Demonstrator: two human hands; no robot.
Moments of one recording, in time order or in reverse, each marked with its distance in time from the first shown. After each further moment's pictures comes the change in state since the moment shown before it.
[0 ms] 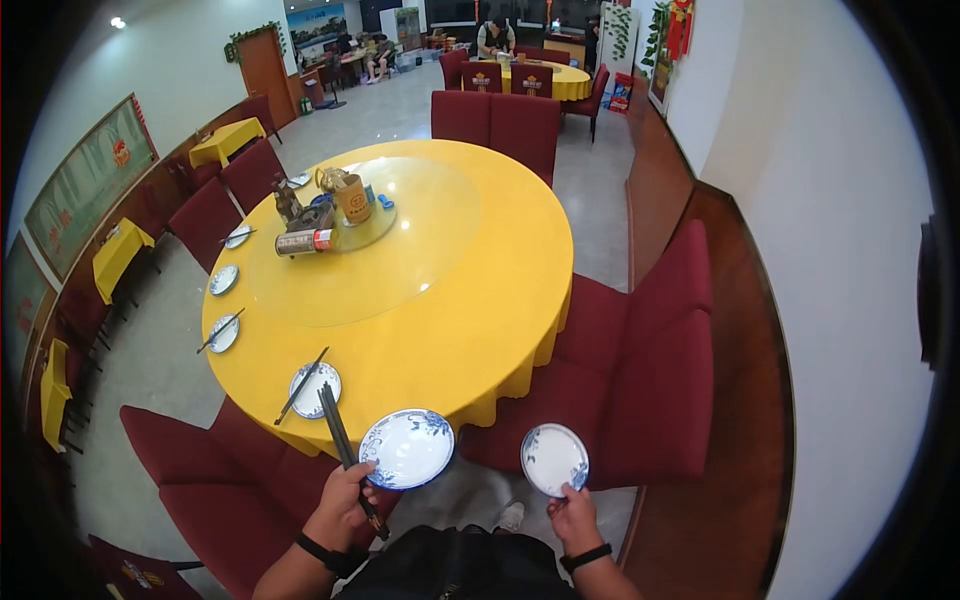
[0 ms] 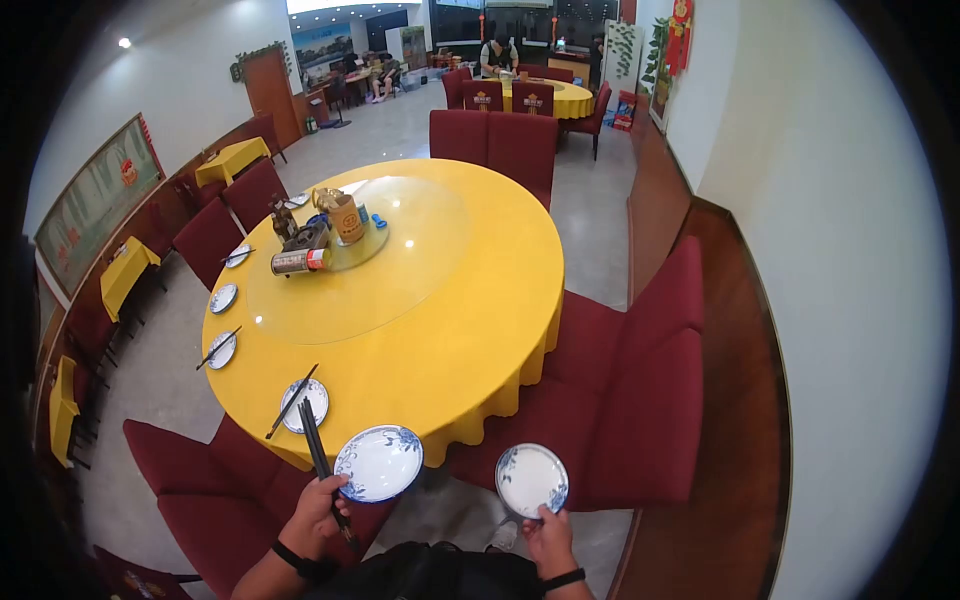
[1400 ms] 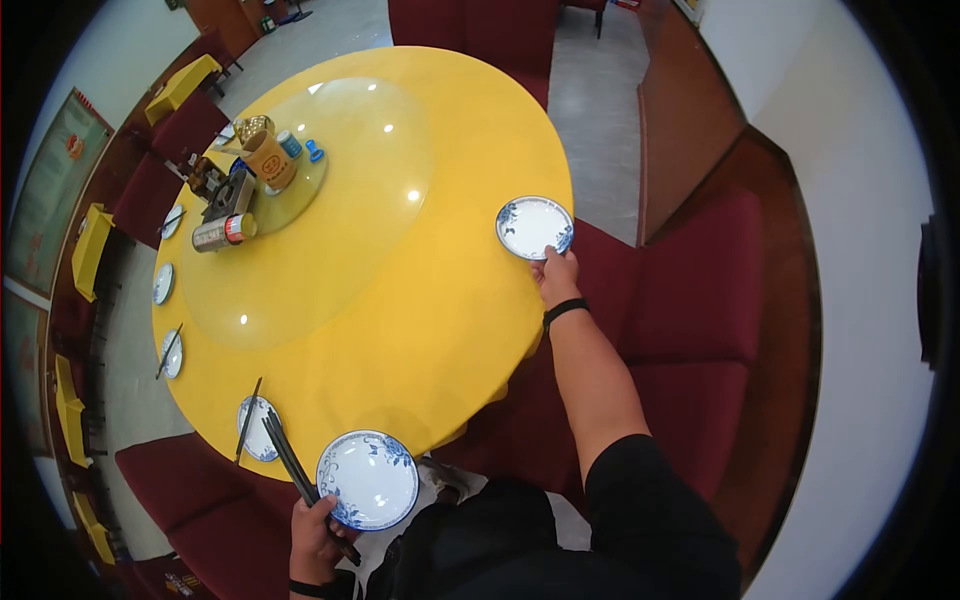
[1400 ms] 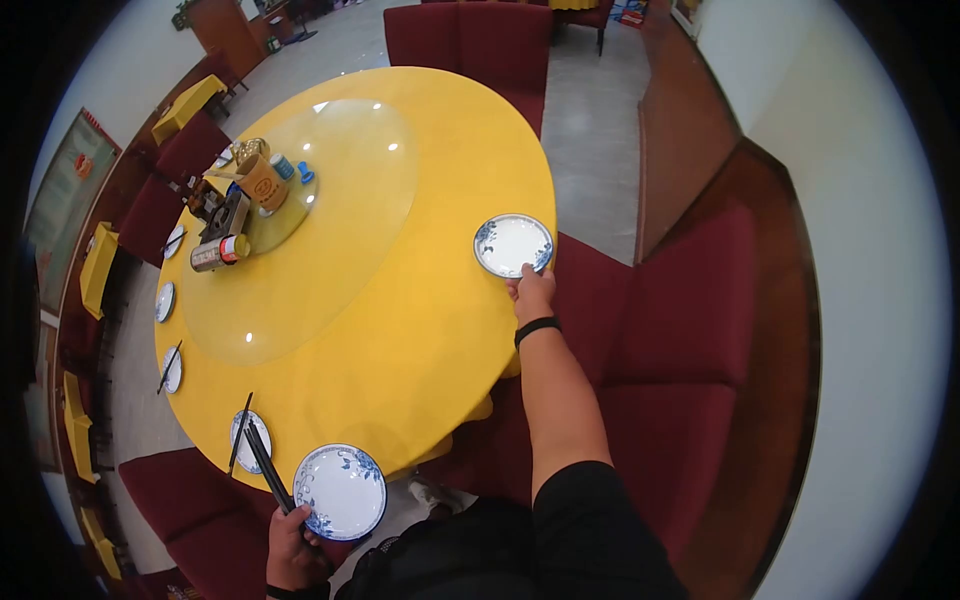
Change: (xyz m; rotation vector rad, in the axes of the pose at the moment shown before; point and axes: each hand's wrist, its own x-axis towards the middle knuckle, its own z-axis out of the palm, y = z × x) left_hand 0.089 0.036 0.116 0.027 0.228 -0.002; right_hand 0.450 -0.199 0.301 -0.292 0.083 -0.247
